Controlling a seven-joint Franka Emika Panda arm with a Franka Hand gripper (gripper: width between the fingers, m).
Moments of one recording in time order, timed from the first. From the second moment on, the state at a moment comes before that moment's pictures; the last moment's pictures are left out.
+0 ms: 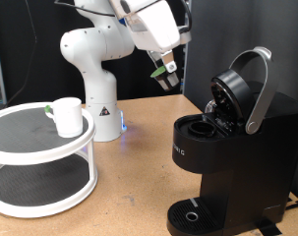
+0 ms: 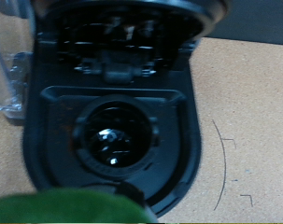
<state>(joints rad) 0.26 -0.34 -0.29 -2.30 0.40 2.18 -0.97</state>
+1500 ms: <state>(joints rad) 0.27 -0.18 -0.20 -2.23 0.36 2.23 -0.89</state>
